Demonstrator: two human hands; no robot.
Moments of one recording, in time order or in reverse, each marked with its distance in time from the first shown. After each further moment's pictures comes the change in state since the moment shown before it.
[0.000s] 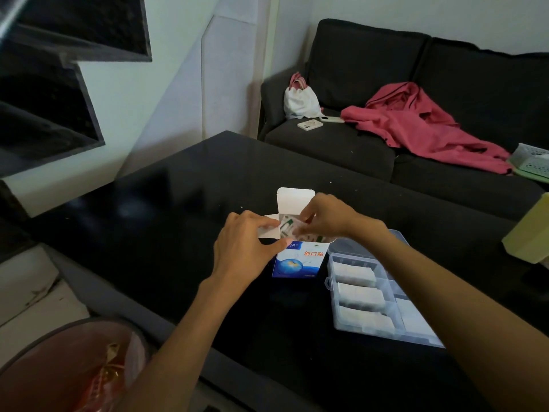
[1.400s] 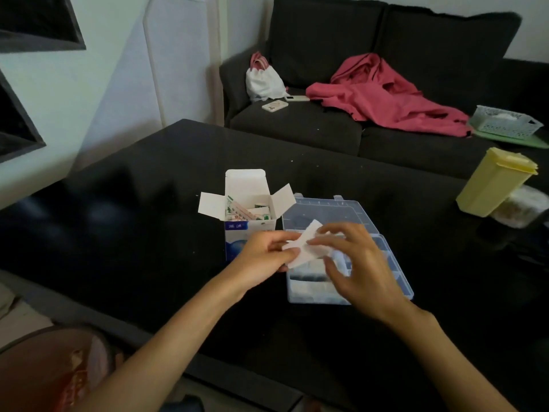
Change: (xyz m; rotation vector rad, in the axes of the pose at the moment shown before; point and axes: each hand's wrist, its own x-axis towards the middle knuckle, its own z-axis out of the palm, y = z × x) left_hand -0.035 0.071 0.043 -0.700 -0.652 -0.126; right_hand -0.147 0.079 0.064 0.077 0.596 -0.122
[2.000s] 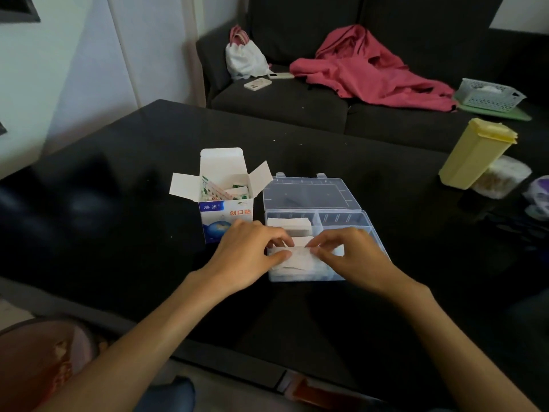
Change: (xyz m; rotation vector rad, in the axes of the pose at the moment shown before) left_hand 0.007 -0.025 0.014 0.901 0.077 0.329; right_hand -0.011 0.023 -0.004 0.113 -0.307 0.327
